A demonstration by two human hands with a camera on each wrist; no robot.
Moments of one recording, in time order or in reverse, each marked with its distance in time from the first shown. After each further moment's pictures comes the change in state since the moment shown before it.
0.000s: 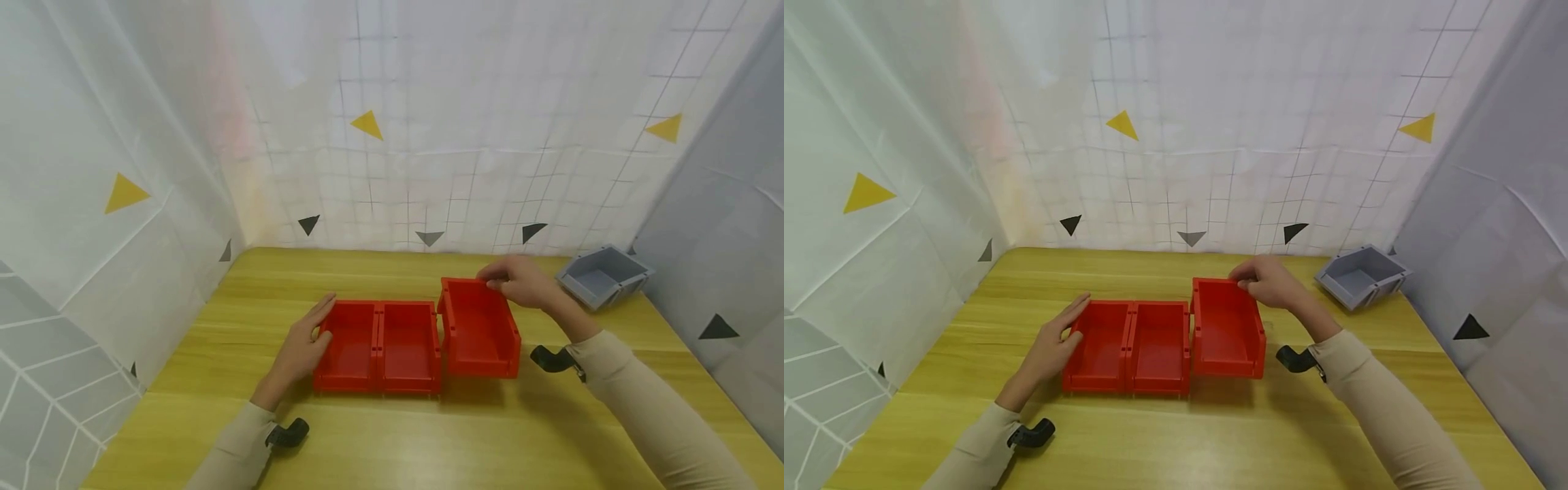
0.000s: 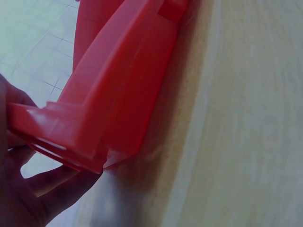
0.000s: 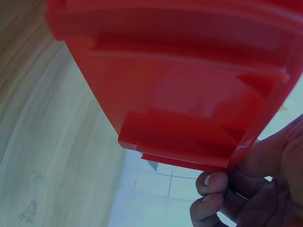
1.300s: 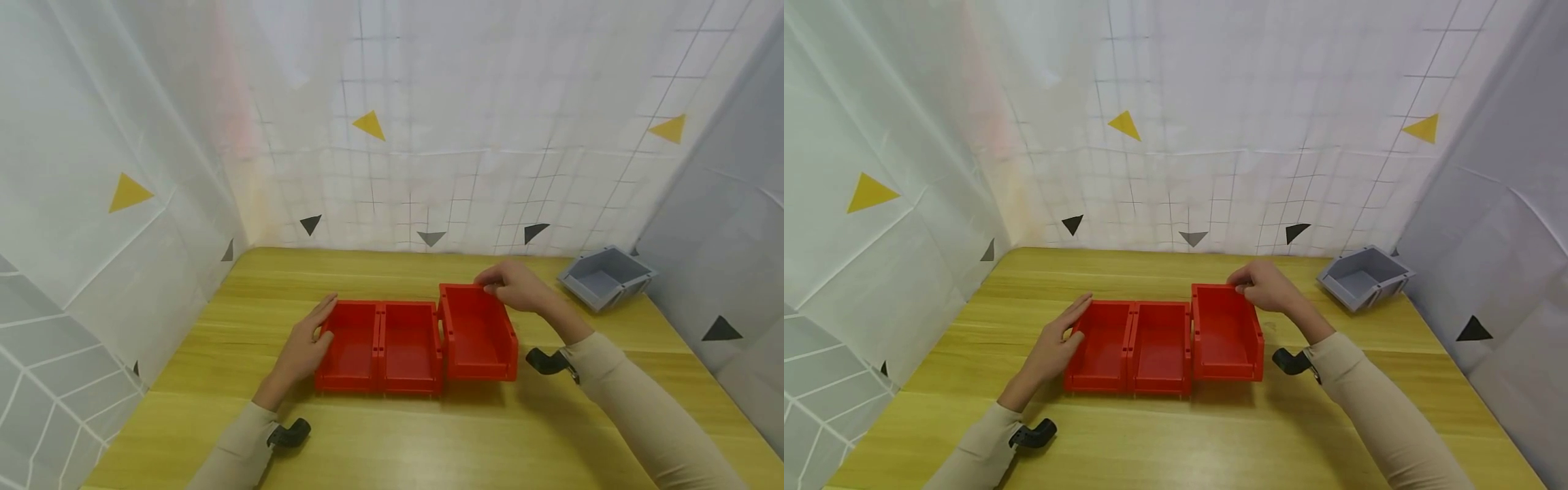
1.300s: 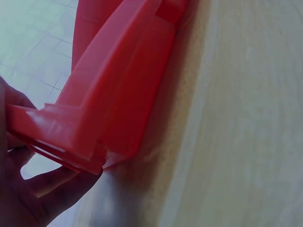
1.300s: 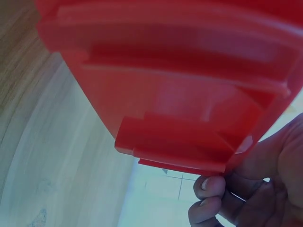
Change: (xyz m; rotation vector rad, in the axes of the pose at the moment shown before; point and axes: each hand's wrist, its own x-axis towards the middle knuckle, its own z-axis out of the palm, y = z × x) left_hand -0.001 0.001 0.001 -0.004 0.015 0.000; right_hand 0.008 0.007 0.011 0.012 -0.047 -0.037
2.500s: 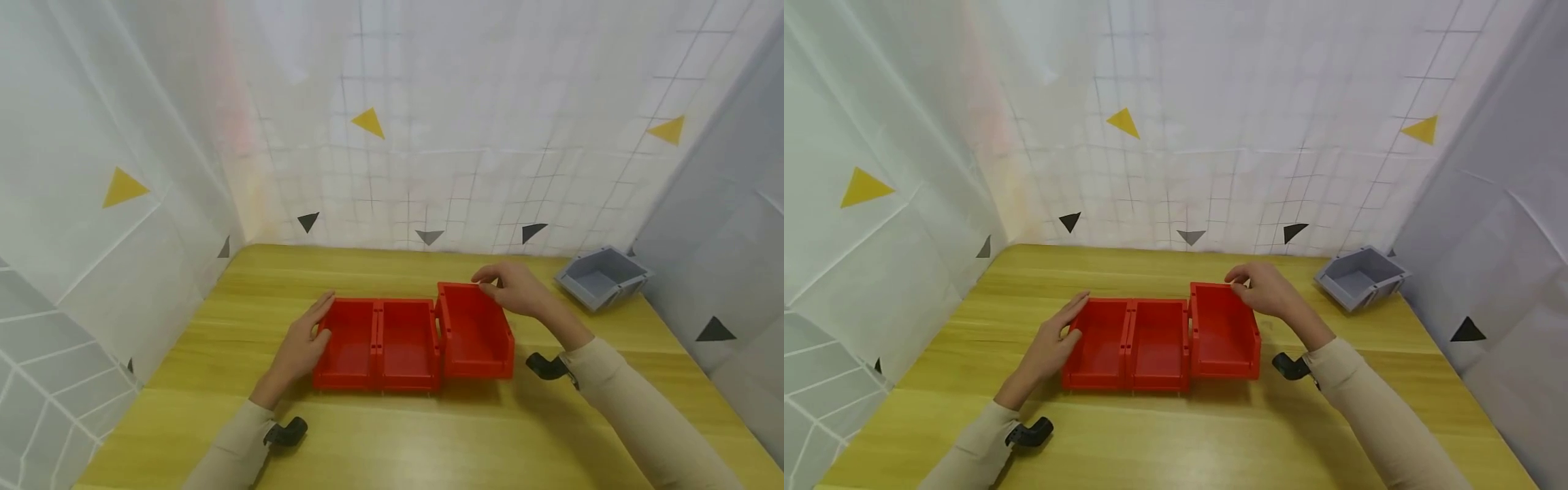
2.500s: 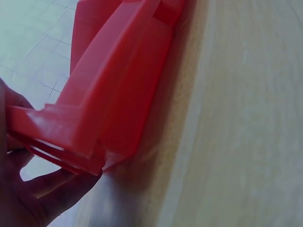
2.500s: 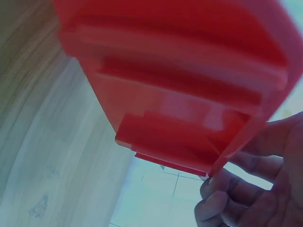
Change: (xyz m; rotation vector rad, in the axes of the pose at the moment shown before) left_hand 0.001 0.001 0.001 -0.003 0.009 0.019; right_hand -0.006 -0.005 0.003 -0.106 0.084 -0.002
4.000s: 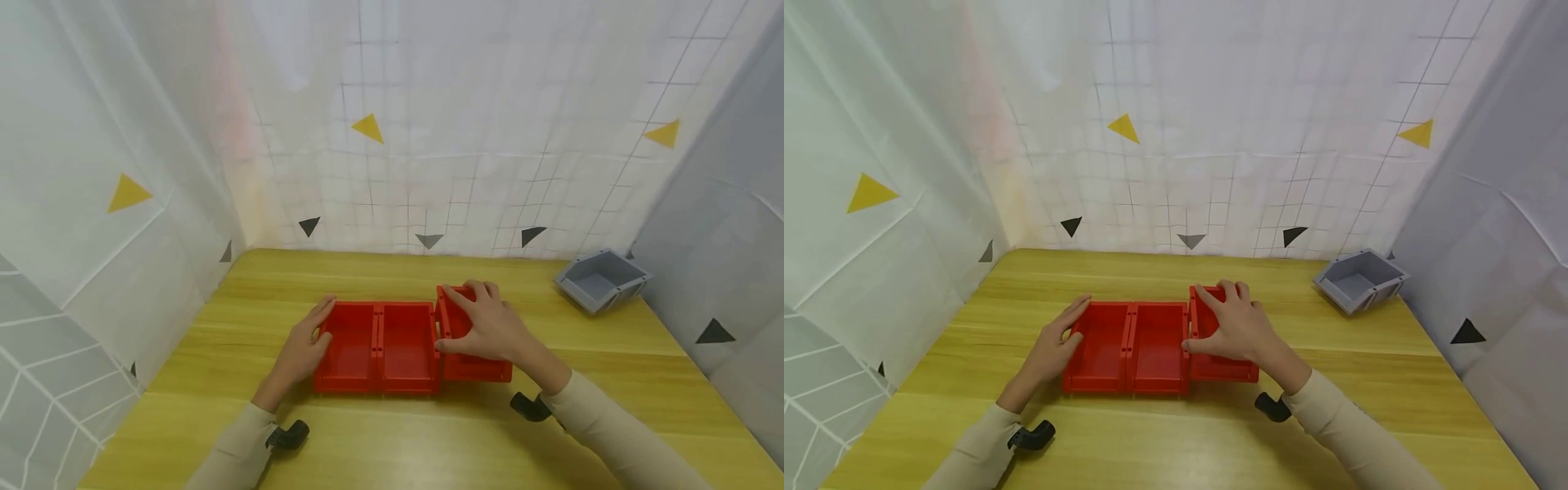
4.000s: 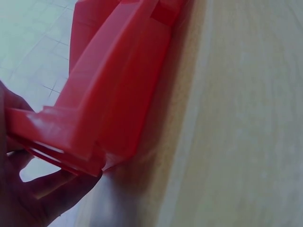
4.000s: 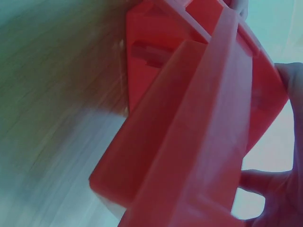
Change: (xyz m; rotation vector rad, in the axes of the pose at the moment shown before) left_hand -0.001 -0.001 0.001 0.005 0.000 -0.014; right_hand -0.026 -0.058 0.056 -0.276 0.033 0.093
